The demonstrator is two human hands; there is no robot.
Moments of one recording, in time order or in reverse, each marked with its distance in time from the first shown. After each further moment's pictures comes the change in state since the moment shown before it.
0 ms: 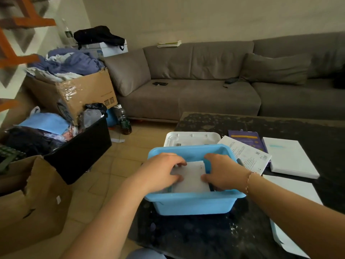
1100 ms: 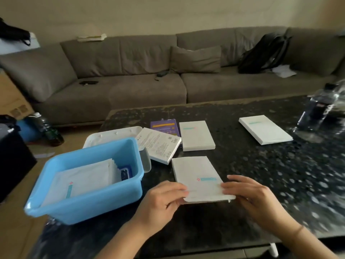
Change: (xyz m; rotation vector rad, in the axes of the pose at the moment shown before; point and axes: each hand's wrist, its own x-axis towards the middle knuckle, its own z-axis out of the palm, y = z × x) left_hand 0.009 0.174 0.163 -0.441 0.338 0.636; right_hand -0.184 0.286 0.059 0.240 0.700 -0.232
